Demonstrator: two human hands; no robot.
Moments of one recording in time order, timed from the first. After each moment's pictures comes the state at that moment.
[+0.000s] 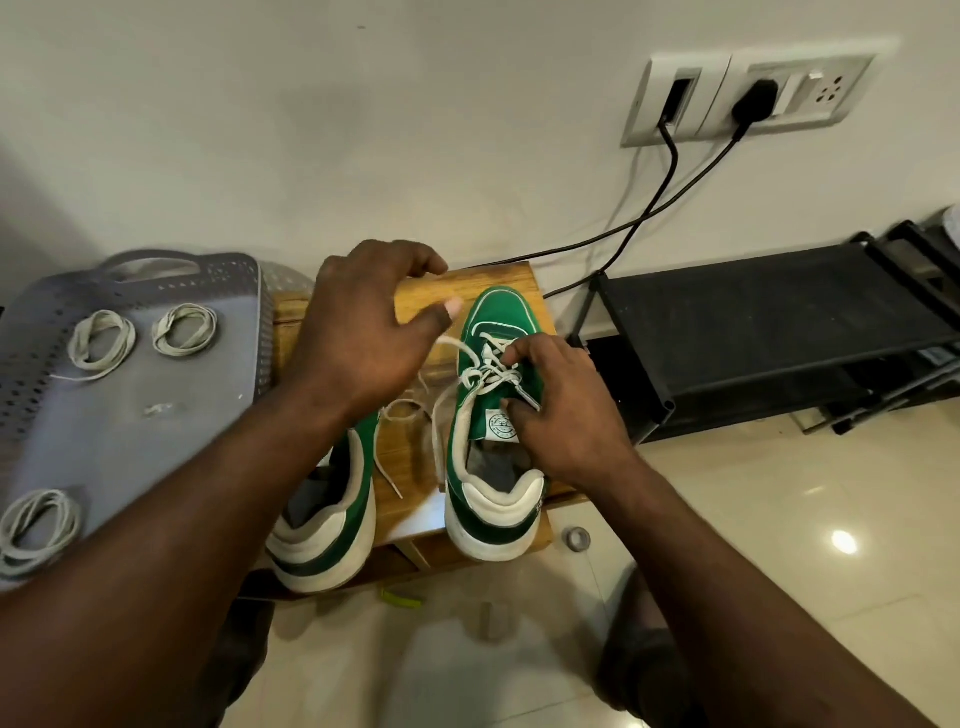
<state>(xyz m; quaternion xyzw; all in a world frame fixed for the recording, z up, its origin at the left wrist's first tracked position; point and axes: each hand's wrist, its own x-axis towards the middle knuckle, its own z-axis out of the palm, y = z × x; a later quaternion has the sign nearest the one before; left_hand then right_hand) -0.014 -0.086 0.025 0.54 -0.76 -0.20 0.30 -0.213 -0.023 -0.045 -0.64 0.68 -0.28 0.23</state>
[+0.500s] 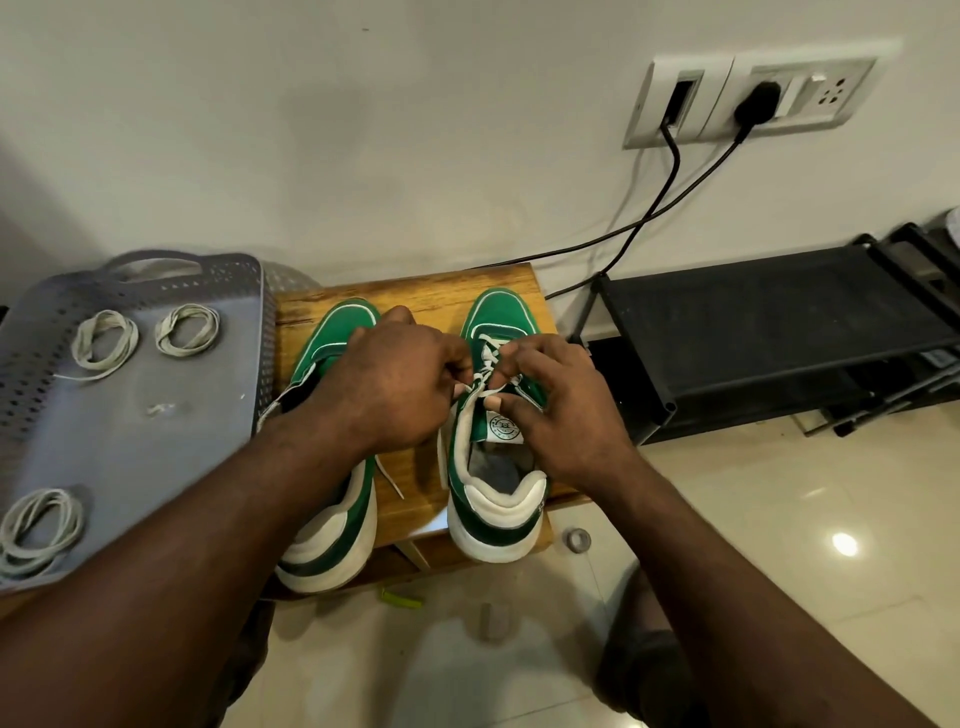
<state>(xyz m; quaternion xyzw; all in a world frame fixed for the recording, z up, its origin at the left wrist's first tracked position) -0.024 -0.079 0.010 0.50 -0.85 -0.16 0.03 -0.213 -0.024 -0.050 -0.67 0.63 -0.34 0.23</state>
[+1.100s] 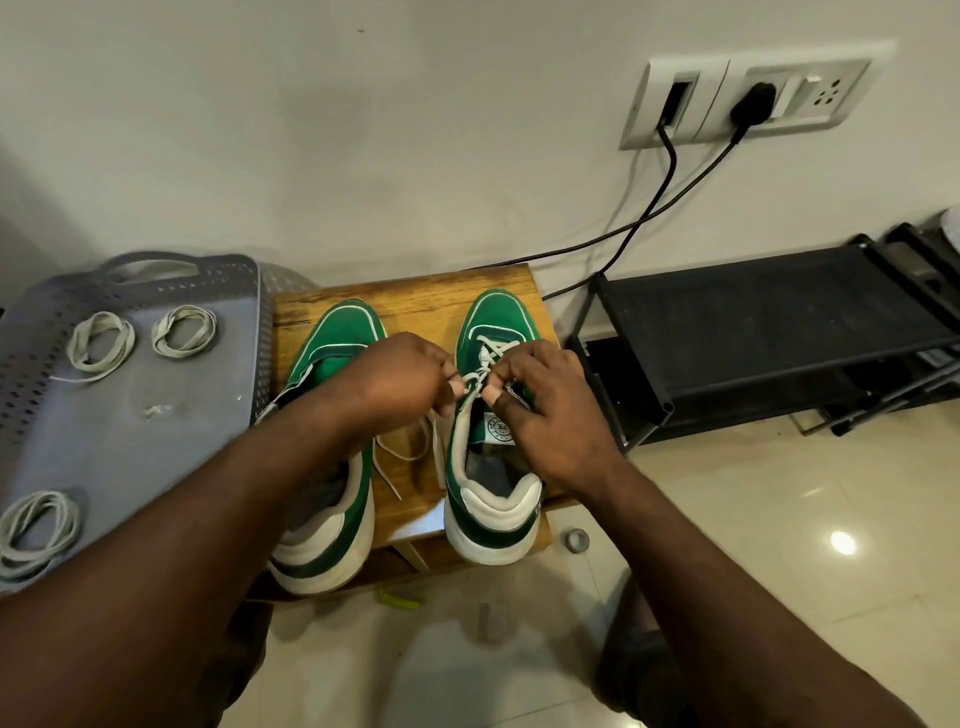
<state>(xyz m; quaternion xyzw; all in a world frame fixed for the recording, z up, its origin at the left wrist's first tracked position) -0.030 -0.076 0.019 0.58 -0.67 -0.46 0.08 -0.208 -0.026 -0.059 -0.65 0.63 -0.33 0.26</state>
